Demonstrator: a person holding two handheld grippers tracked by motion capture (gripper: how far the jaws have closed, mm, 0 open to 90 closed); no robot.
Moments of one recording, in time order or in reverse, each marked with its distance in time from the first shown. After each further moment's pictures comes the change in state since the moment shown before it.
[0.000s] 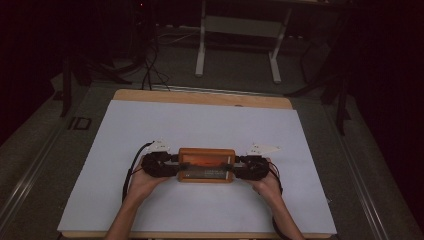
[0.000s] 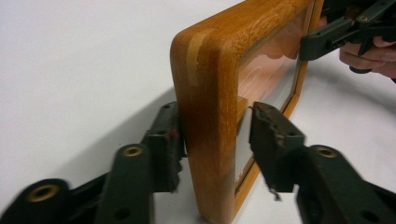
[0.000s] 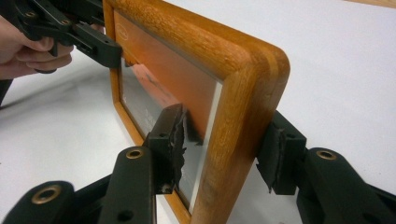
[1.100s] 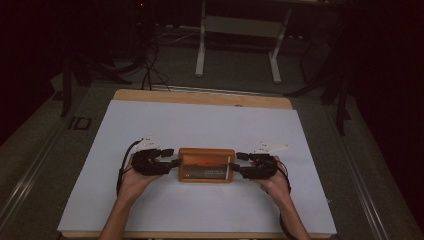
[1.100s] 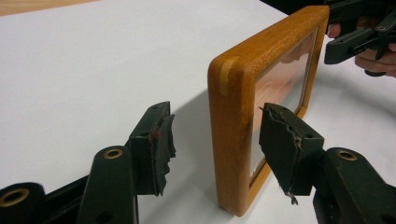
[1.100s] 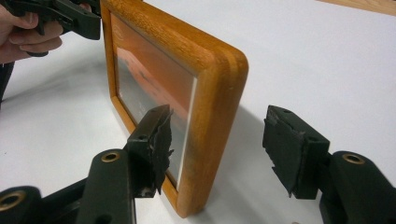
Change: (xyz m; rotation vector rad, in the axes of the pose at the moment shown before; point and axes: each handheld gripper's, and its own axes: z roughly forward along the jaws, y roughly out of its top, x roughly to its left) left arm 0.006 0.001 -0.027 -0.064 0.059 -0.005; right arm -0.008 0.004 -0.022 0.012 -0.013 -0.006
